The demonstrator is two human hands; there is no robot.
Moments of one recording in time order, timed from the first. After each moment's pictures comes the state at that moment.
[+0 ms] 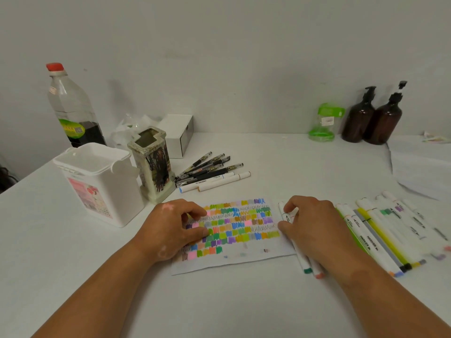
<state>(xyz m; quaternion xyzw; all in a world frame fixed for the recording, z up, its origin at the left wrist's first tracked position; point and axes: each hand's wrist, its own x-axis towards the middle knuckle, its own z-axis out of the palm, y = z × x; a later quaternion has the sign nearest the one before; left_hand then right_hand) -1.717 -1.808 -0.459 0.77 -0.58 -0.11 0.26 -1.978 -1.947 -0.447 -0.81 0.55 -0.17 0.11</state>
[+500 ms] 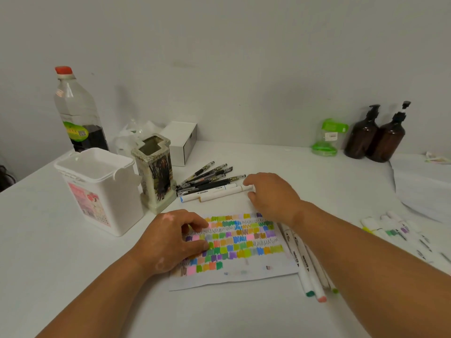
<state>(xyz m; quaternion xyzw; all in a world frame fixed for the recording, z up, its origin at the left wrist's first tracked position) -1.714 -1.811 -0.462 0.76 -0.57 -0.13 0.27 -1.884 -2.005 -0.420 -0.92 0.36 -0.11 0.06</state>
